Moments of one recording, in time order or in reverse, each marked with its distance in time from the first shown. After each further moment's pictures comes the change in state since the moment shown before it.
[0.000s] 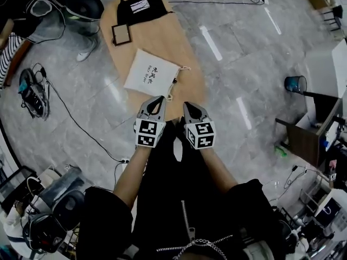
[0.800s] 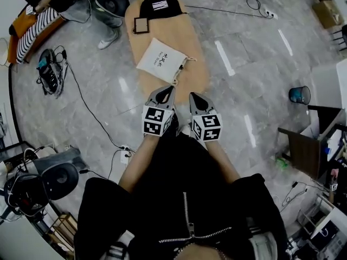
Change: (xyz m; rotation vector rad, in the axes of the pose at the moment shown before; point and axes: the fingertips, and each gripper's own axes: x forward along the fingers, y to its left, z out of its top) left arm -0.121 -0.105 0.029 -0.046 -0.118 0.078; right arm -0.146 0.054 0.007 -0.111 -0.157 0.103
